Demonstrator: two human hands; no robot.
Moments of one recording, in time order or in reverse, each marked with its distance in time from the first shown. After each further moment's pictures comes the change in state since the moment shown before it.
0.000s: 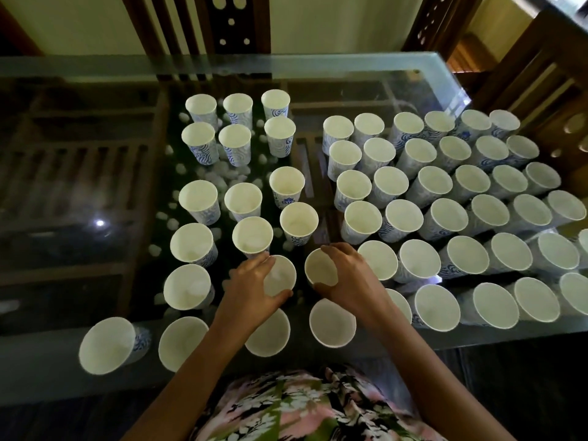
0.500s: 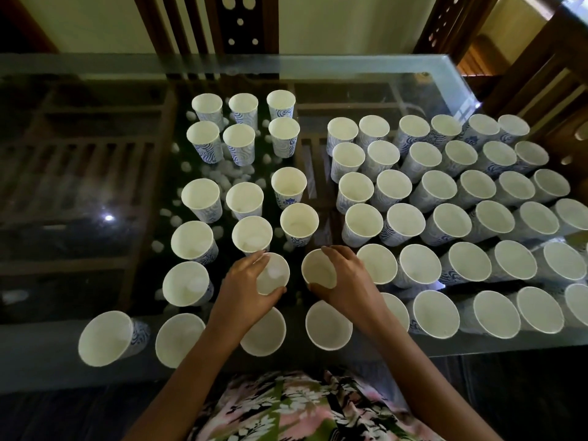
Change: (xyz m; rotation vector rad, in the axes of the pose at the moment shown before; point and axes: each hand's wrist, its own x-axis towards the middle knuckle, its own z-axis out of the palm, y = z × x) left_hand -0.003 0.002 -0.001 -0.033 0.103 0.005; right_hand -0.001 0.006 0.005 0.078 0.035 -0.004
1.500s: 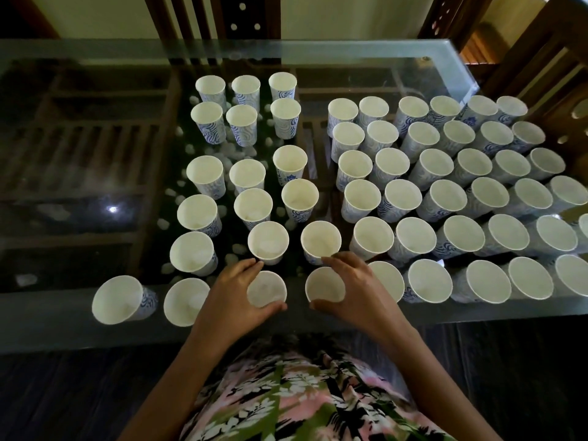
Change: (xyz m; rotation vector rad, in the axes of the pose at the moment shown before) left_hand -0.063 -0.006 -0.012 0.075 -0.086 -0.024; right_hand -0.064 0.002 0.000 -0.014 -0.053 -0.093
